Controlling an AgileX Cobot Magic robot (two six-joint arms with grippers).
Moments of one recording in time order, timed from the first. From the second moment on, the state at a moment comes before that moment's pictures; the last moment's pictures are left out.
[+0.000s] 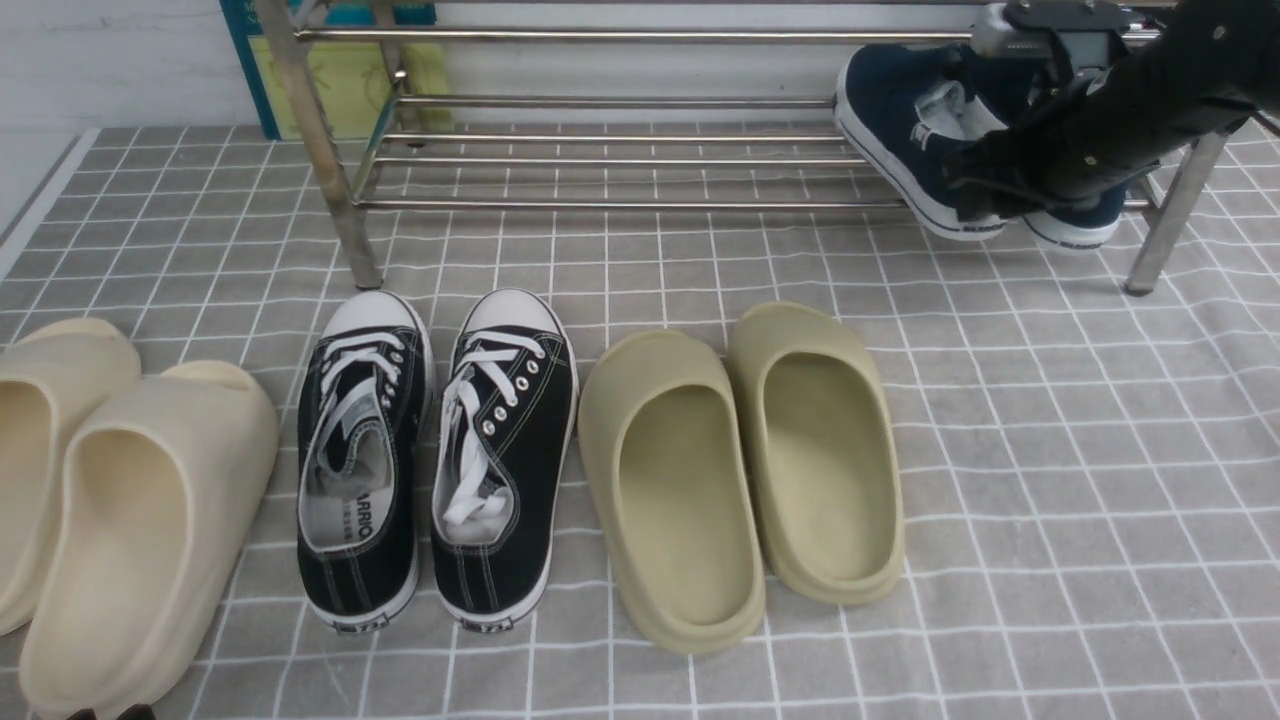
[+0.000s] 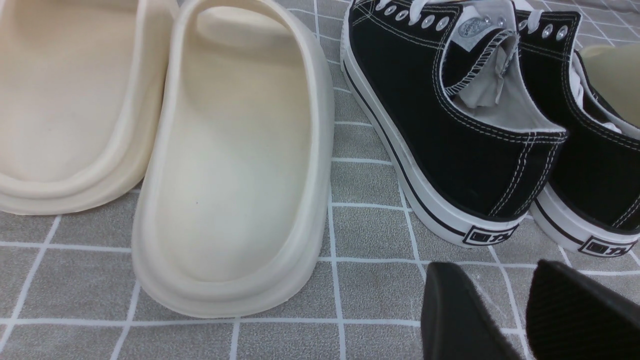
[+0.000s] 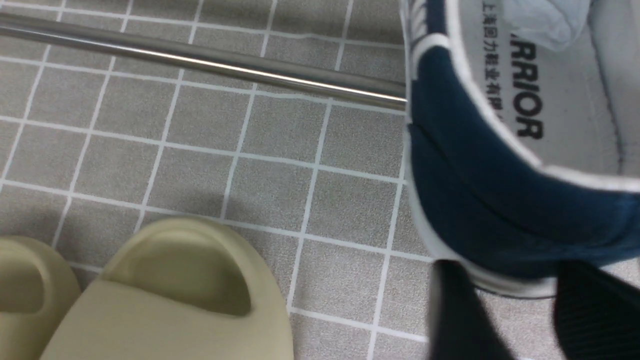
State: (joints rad) right arm 0.10 2.03 -1.72 0.29 0.67 -0.20; left arm -0.07 -0.01 0.03 -0.06 0.40 -0.13
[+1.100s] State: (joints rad) right arm 0.17 1.44 -1.59 -0.03 0.84 -0.06; left arm -0.07 -0.01 0.03 -0.06 0.40 -0.13
